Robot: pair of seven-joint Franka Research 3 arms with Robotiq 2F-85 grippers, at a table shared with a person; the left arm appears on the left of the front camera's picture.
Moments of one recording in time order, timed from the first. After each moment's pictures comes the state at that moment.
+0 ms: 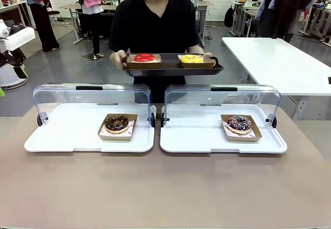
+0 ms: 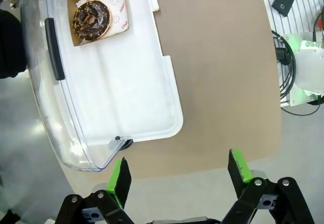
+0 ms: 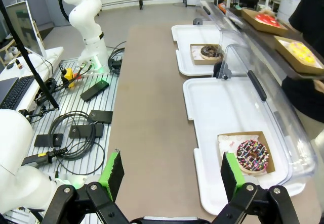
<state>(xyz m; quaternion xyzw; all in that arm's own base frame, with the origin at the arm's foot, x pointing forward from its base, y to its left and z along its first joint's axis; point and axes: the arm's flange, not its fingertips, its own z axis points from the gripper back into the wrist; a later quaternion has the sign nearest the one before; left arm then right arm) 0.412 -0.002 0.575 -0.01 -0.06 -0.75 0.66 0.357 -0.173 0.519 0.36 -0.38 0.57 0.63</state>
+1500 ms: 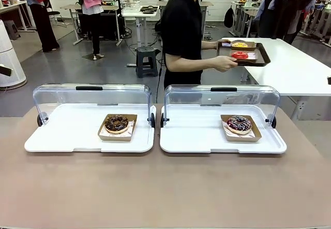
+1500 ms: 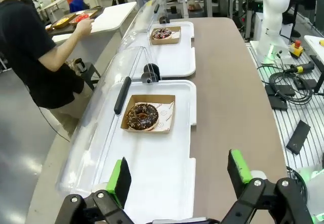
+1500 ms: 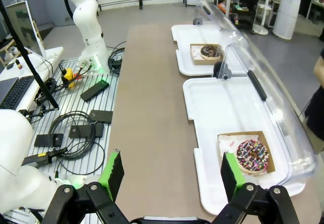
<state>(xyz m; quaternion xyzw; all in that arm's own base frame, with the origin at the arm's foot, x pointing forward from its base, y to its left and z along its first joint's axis) 0.426 0.158 0.500 -0.32 -0.40 -0.58 0.63 0.356 -0.173 0.519 0.36 -0.38 0.57 0.63</state>
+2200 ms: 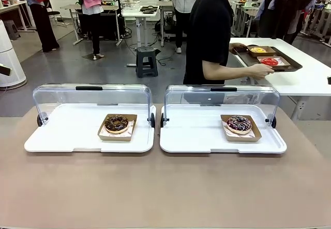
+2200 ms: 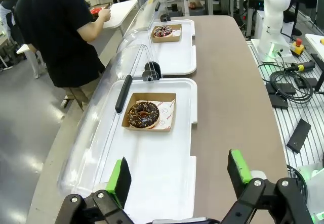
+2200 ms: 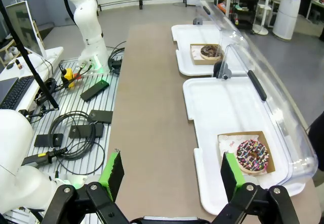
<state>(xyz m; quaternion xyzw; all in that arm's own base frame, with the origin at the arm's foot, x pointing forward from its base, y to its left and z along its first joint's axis) 0.425 0.159 0.503 -0.32 -0.40 -0.58 0.63 0.357 -0.173 0.519 0.36 -0.38 0.57 0.63</state>
